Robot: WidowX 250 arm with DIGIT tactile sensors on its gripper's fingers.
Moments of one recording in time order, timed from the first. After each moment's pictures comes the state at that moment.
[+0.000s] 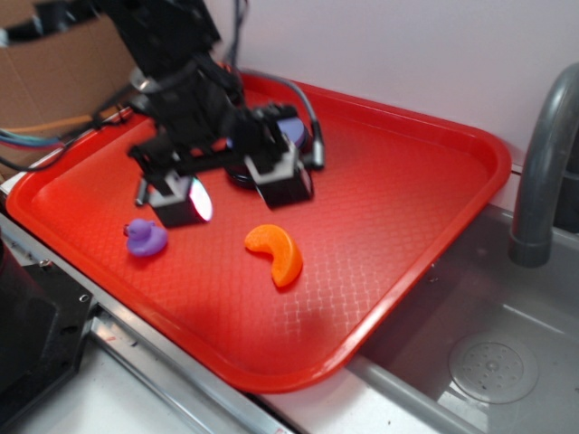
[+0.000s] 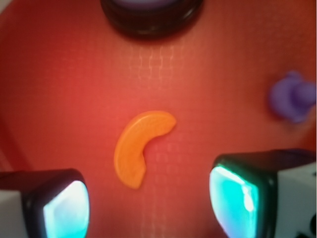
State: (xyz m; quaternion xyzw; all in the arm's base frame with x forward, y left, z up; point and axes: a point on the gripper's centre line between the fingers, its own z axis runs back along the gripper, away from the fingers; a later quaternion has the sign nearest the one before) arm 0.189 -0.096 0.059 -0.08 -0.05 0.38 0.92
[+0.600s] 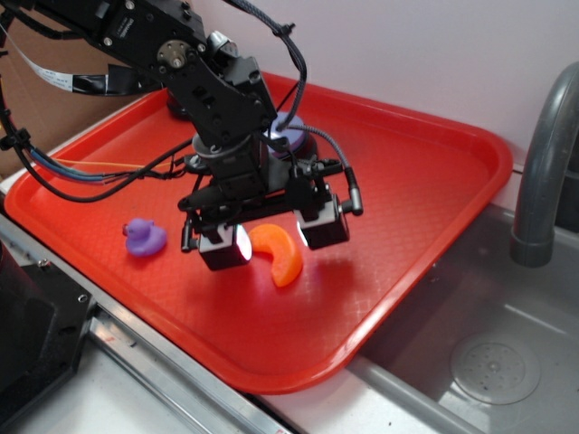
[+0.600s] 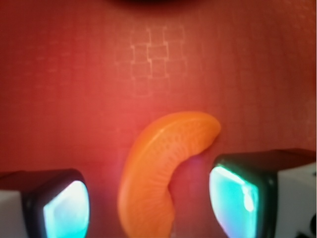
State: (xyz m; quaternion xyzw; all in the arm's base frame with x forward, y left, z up) arm 0.203 -0.104 0.022 -0.06 -0.08 0.41 0.91
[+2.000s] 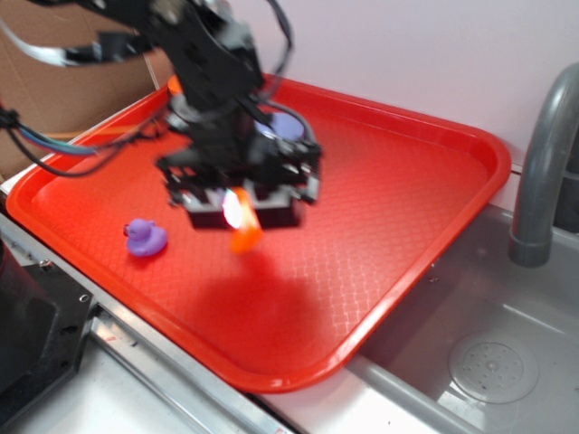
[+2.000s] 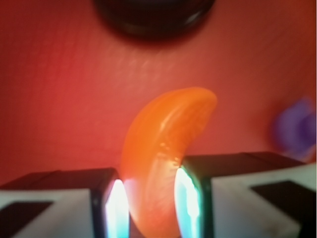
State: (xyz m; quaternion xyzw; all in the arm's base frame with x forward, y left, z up) arm 0.192 -0.071 0.069 -0.01 -0.06 0.31 0.95
